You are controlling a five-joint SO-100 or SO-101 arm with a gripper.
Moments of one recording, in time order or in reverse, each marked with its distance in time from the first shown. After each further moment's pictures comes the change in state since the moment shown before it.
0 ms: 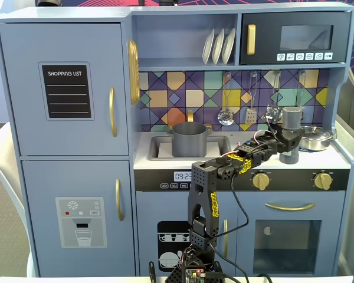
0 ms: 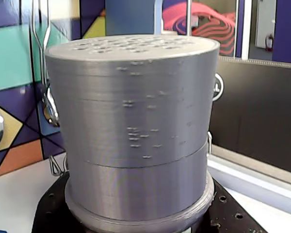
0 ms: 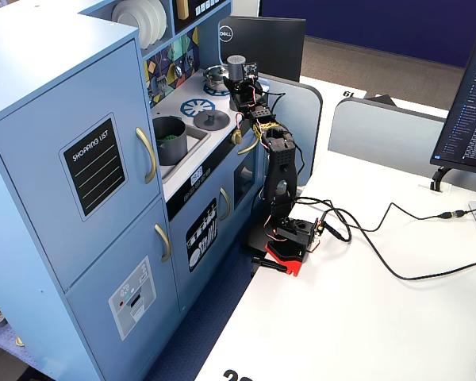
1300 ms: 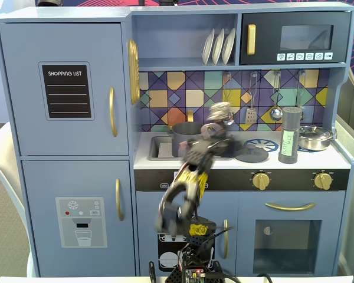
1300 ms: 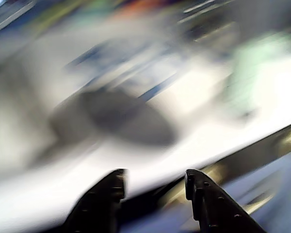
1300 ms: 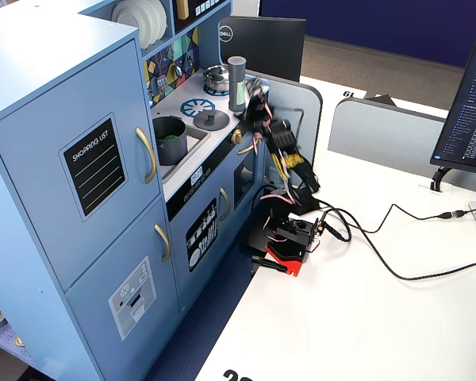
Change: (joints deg) arm -18.7 69.0 26.5 72.1 -6.9
